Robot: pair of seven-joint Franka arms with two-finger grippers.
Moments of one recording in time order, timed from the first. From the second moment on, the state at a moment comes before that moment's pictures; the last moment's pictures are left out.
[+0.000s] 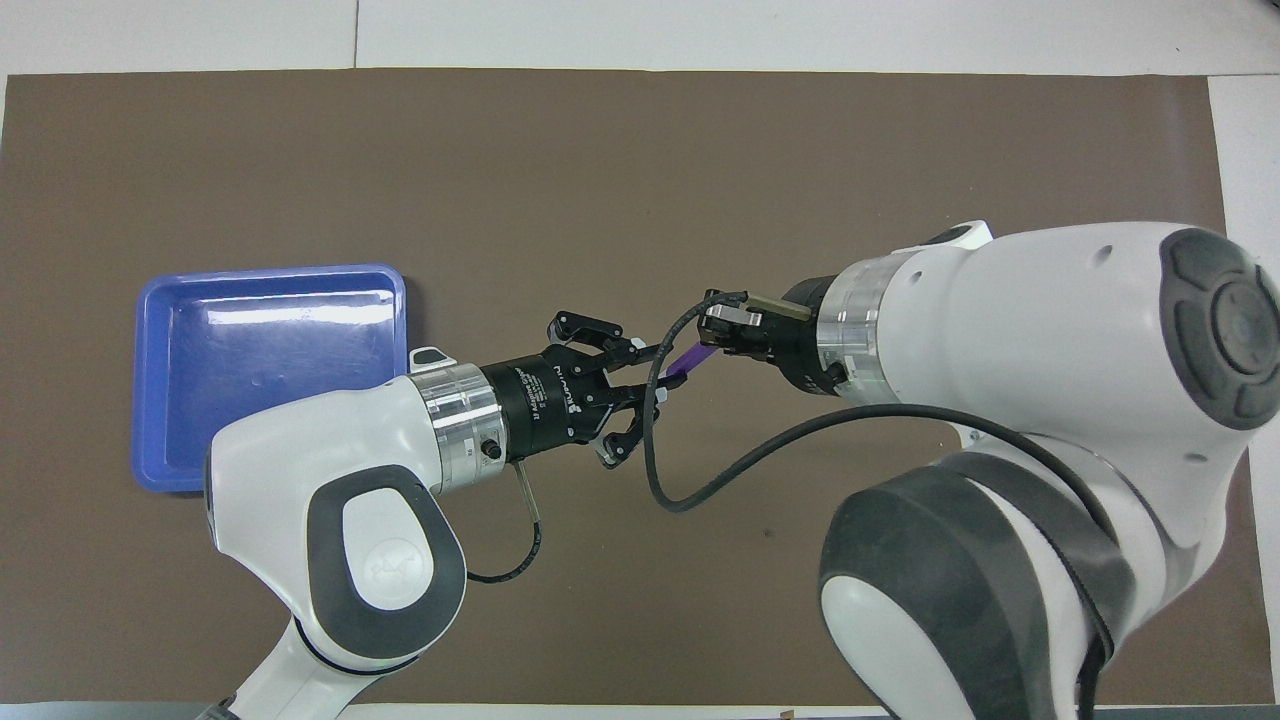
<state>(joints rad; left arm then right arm) -0.43 -0.08 -0.28 -2.16 -1.44 2.62 -1.56 0.04 -0.06 0.39 -1.83 0.30 2.07 0.59</state>
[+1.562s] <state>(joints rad) -0.01 -0.05 -0.25 -2.06 -0.46 2.17 -1.05 0.02 0.00 0.03 -2.12 0.18 2.55 -0.44</state>
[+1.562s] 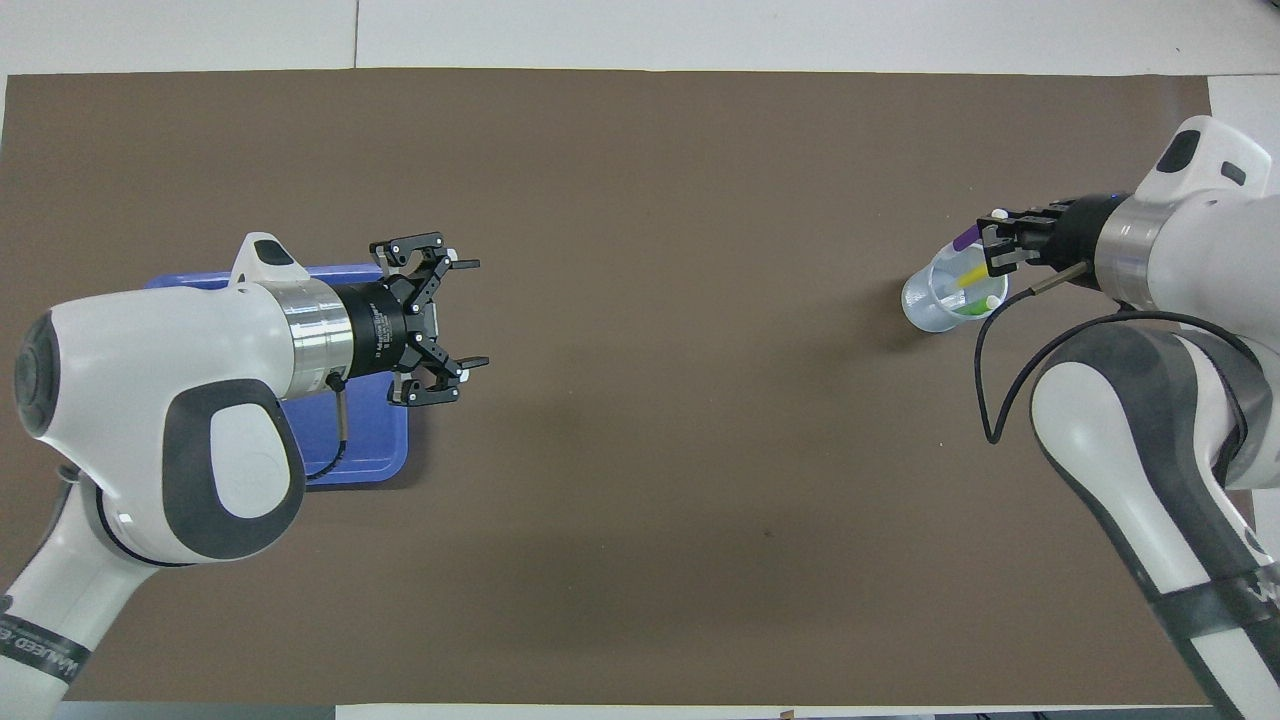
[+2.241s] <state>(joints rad) 0.15 0.04 -0.24 -1.66 -0.02 1.69 -0.22 0.02 0.04 0.03 -2.17 0.18 2.62 -0.44</state>
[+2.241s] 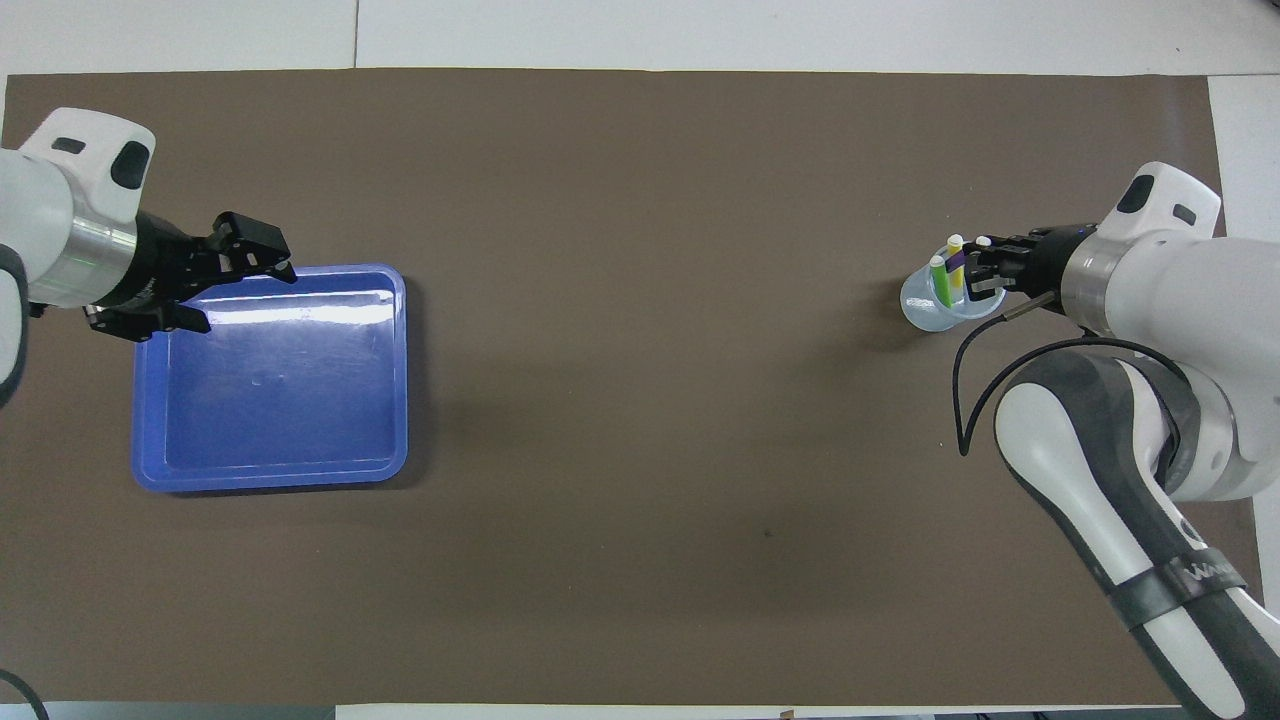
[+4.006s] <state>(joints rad) 0.01 0.01 -0.08 -1.59 0.00 1.60 0.07 0.02 0.02 -0.01 -1.61 -0.03 1.74 0.04</state>
